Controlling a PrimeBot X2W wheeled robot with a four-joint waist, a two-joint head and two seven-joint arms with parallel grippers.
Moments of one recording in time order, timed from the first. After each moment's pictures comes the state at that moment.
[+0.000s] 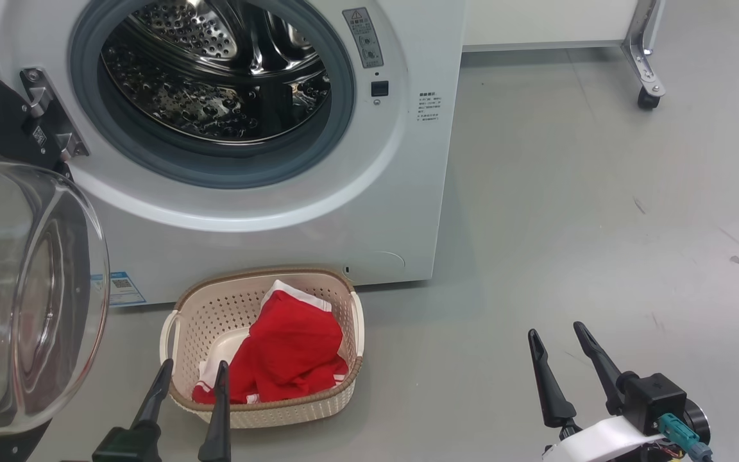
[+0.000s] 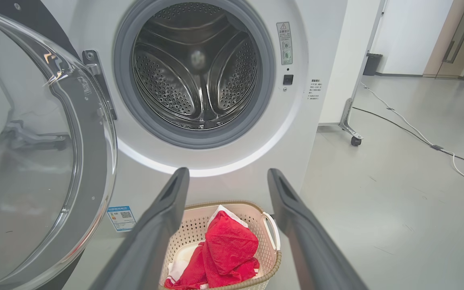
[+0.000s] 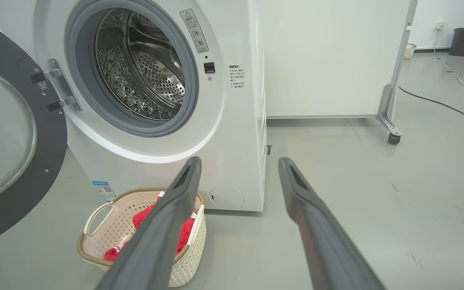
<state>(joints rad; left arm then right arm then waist) 0.21 0.07 -0.20 -0.12 -0.25 0.10 -0.10 0.09 -0.04 0.22 0.16 0.27 0.03 -0.26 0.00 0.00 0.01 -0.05</state>
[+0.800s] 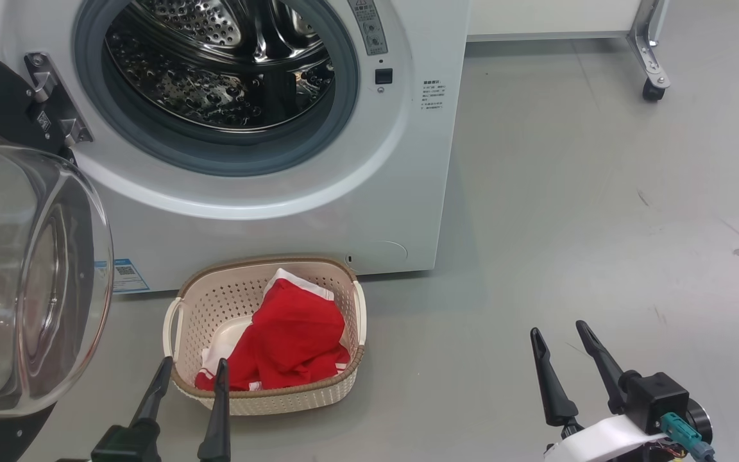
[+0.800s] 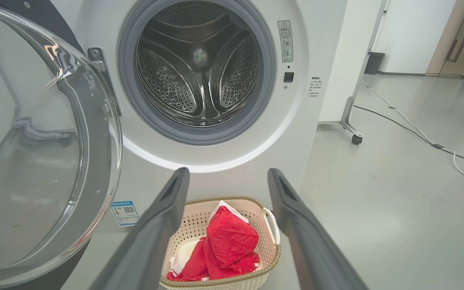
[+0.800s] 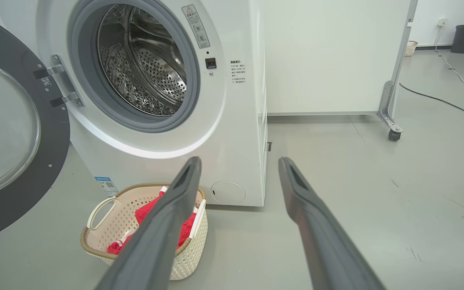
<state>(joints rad) 0.21 0.07 -0.20 -0.13 -0.25 0.10 -0.10 0.09 -0.04 0.22 0.16 0.27 0.03 -0.26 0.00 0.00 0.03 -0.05</state>
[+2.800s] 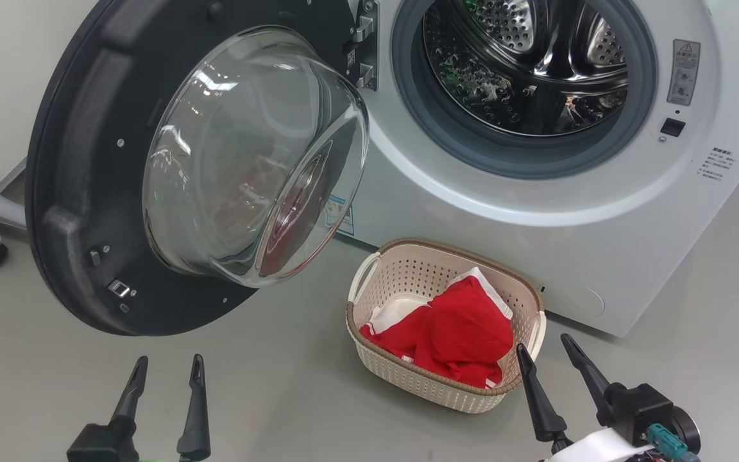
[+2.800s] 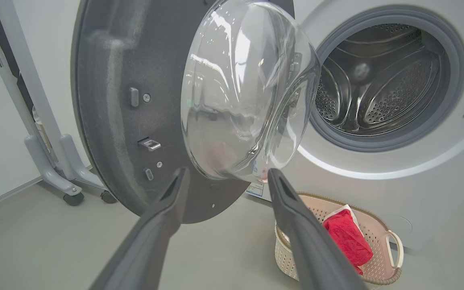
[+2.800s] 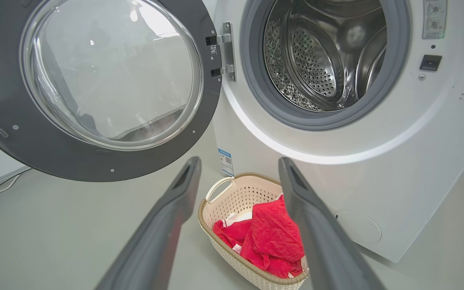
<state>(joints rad) 0.20 0.07 -0.15 -0.09 -0.28 0.11 -0.12 0.11 -0.05 0.25 0.16 0.25 0.04 -0.26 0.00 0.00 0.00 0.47</state>
